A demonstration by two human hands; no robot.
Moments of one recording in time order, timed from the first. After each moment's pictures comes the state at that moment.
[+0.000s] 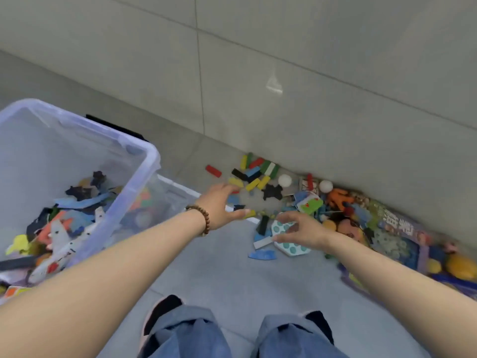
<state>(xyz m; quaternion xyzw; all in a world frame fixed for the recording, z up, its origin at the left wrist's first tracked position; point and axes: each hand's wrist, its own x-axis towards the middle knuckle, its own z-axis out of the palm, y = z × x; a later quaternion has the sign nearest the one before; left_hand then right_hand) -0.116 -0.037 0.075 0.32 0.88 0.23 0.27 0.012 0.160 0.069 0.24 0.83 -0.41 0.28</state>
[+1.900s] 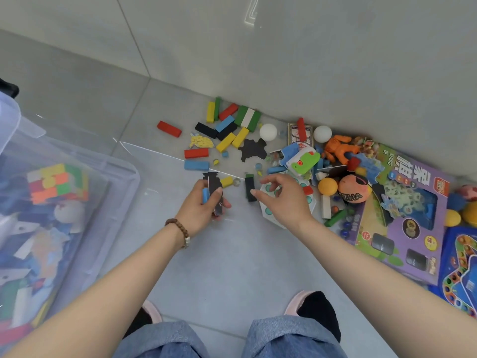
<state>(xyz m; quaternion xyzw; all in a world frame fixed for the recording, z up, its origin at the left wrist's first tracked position) -0.080 0.001 -0.050 0.05 0.75 0.53 0.40 0.007 0.163 -0.042 0.36 0.83 -0.42 0.02</state>
